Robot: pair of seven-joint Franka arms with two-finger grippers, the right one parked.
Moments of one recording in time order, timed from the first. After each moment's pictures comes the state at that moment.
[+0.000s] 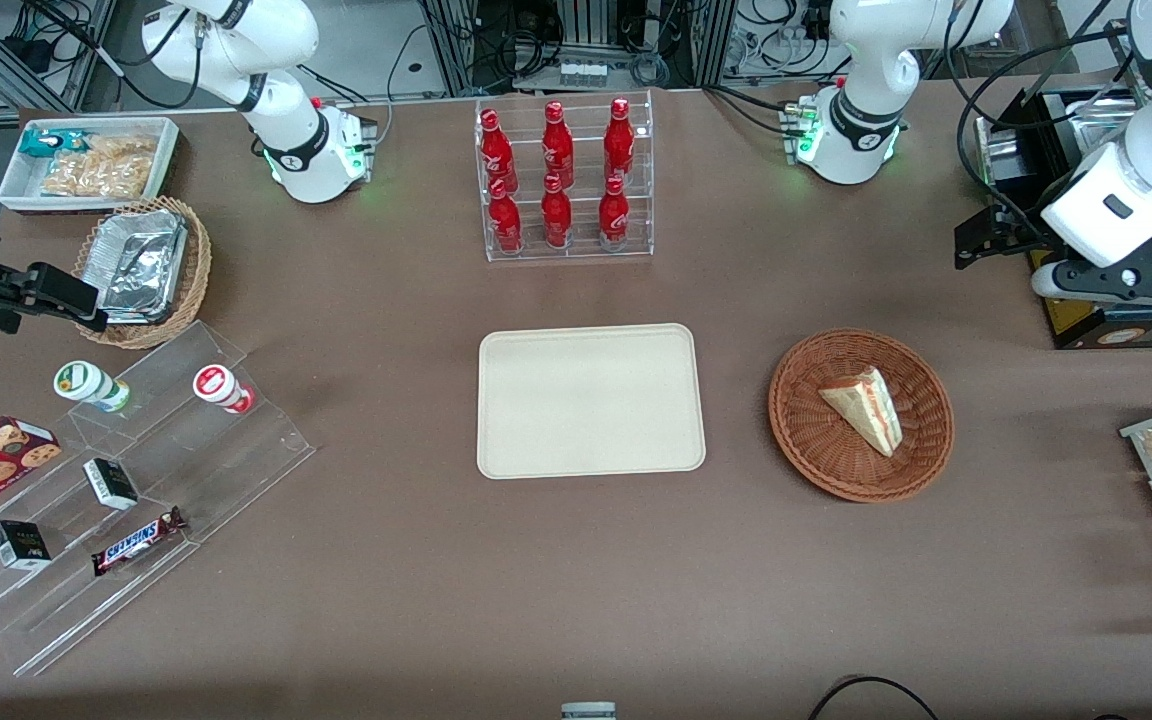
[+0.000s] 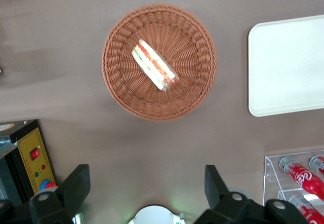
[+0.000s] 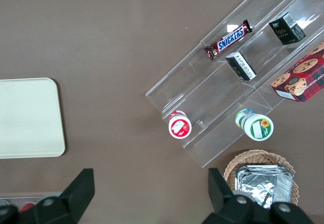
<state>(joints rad) -0.02 -0.06 -0.07 -1.69 -0.03 1.51 0.00</state>
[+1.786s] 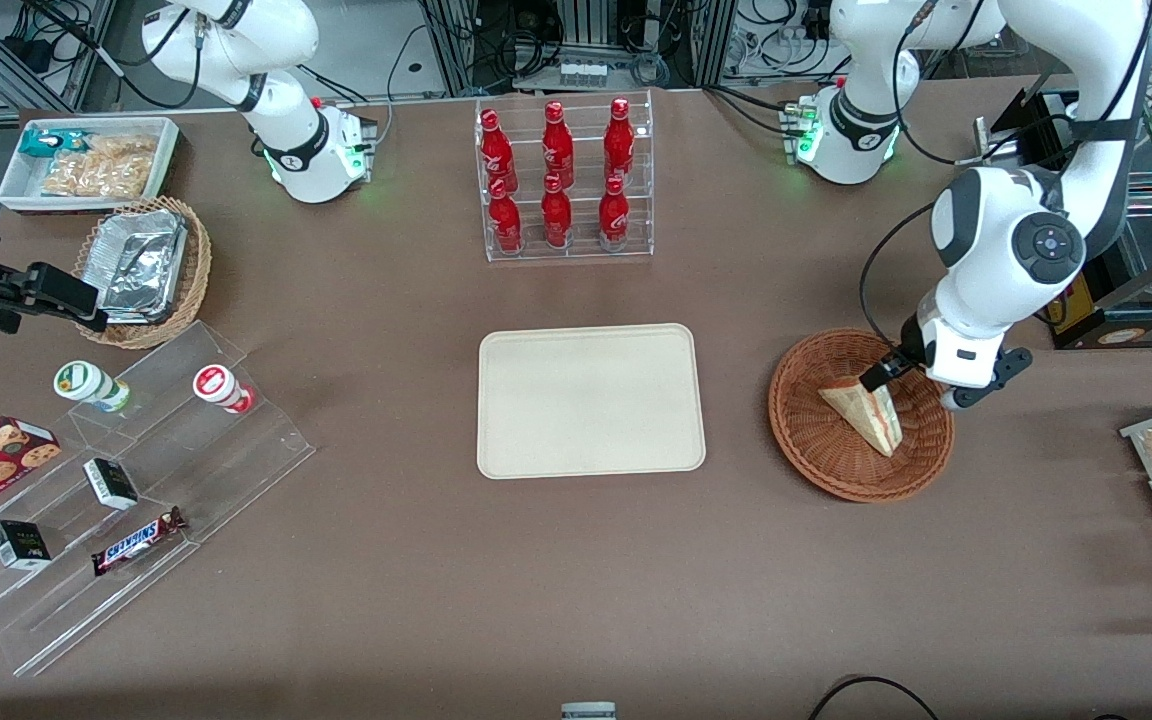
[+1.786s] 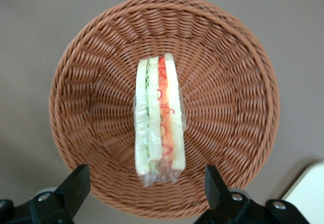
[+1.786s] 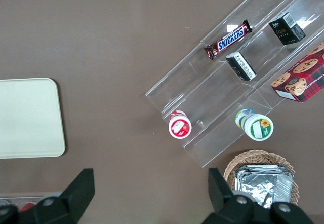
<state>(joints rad) -0.07 0.08 -0.07 -2.28 -0.03 2.38 -0.79</state>
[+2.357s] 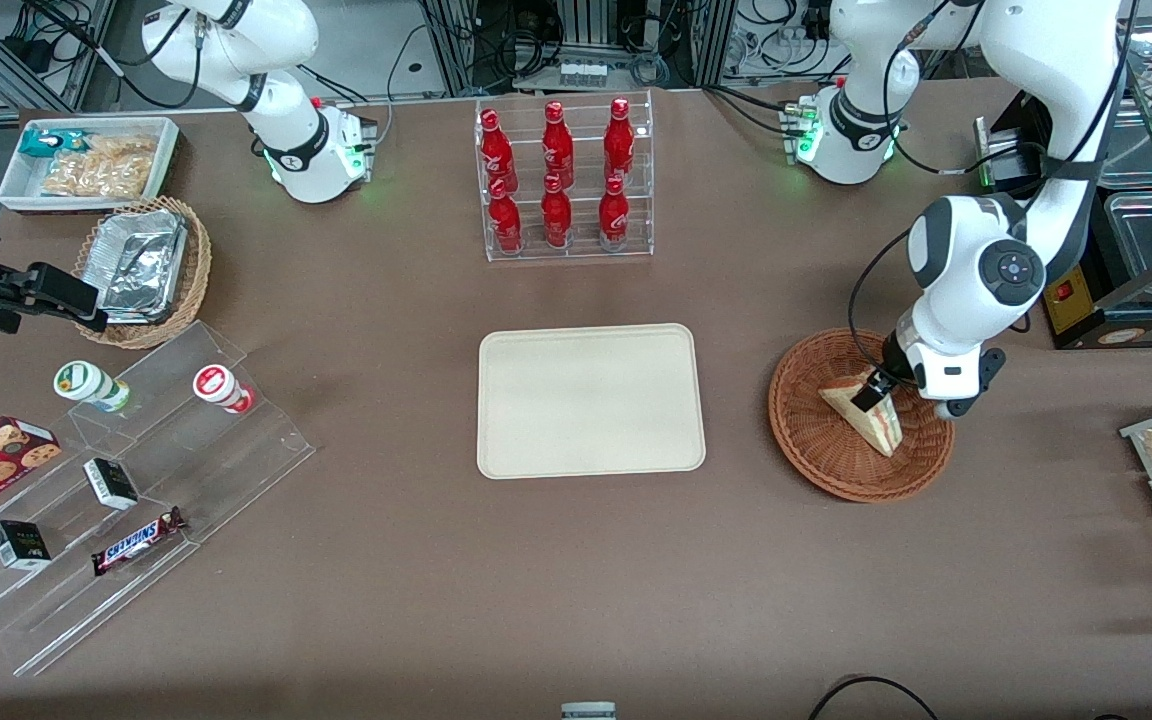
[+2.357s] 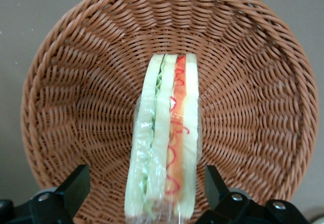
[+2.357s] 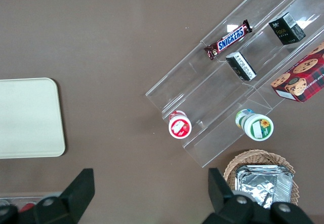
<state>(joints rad) -0.06 0.19 -0.07 -2.32 -0.04 2.53 -0.94</state>
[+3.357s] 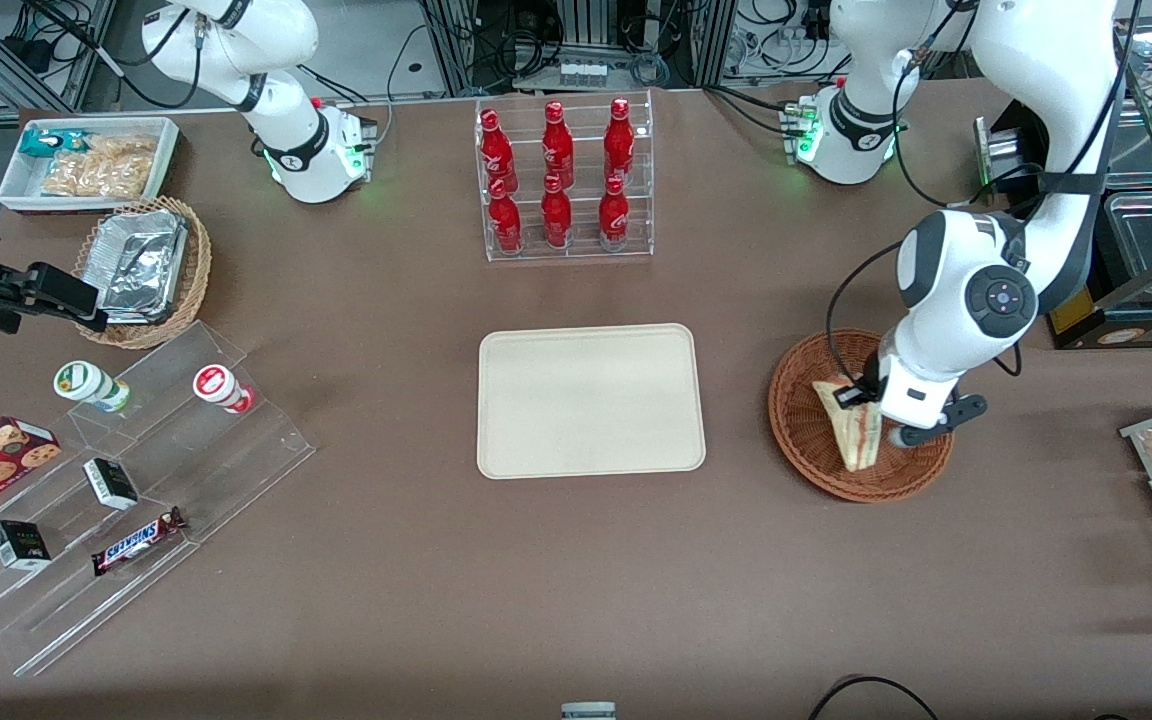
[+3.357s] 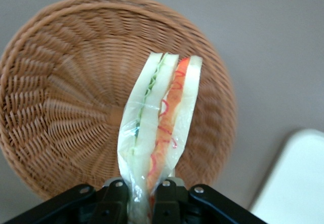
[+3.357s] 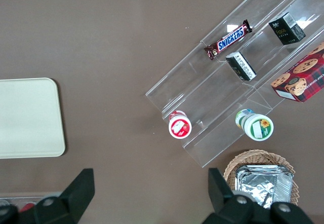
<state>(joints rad) -0.16 0.23 -0.08 -2.03 -0.04 2.19 -0.53</state>
